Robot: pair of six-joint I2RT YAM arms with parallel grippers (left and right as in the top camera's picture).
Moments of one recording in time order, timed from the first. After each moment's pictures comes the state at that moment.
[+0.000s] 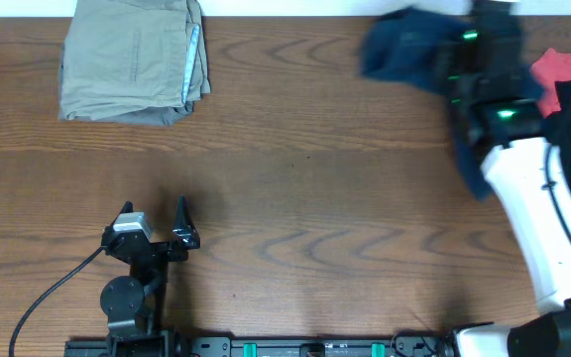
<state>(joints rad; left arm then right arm) 0.10 0.01 0.02 -0.10 0.10 -0.19 0.19 1.54 1.40 -0.37 0.29 0.16</state>
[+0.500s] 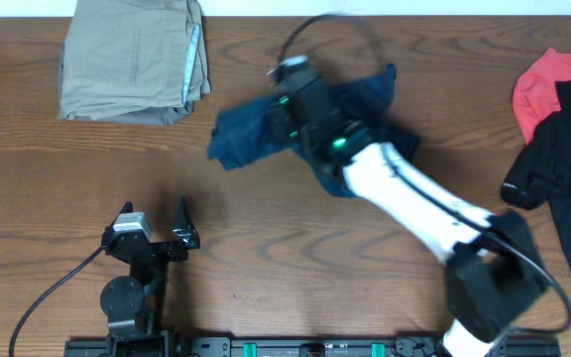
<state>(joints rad) 0.10 0.01 0.02 -0.10 0.09 -0.19 0.69 1.86 1.40 -0.23 0.10 0.32</state>
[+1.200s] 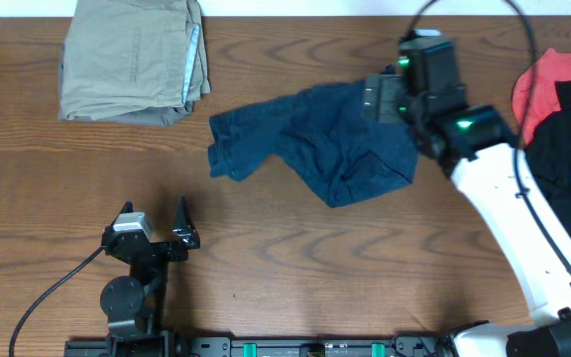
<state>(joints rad) 0.10 0.01 0.02 -0.11 0.10 -0.19 0.32 1.53 1.41 -0.68 0.17 0.30</state>
